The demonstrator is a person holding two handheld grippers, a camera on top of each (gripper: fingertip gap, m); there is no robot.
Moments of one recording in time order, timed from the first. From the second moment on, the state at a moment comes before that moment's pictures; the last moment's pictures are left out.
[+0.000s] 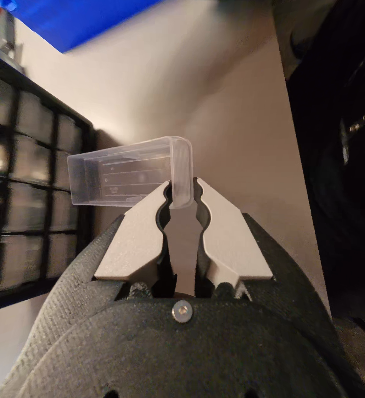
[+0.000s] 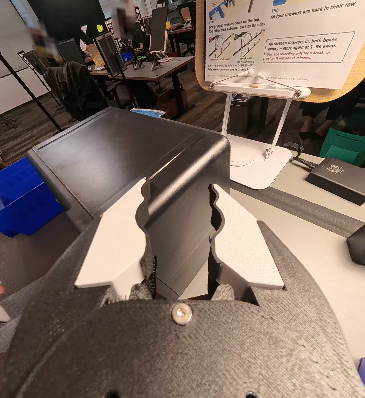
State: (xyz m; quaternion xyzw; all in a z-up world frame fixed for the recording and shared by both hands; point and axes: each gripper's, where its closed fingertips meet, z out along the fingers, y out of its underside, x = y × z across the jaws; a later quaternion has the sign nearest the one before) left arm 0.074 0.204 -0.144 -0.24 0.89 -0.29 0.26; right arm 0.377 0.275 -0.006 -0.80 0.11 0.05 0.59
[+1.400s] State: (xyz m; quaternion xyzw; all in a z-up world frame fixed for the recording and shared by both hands) left arm 0.182 0.248 -0.081 -0.25 0.90 -0.09 0.35; right arm 0.373 0.275 -0.007 -0.80 0.11 0.07 0.59
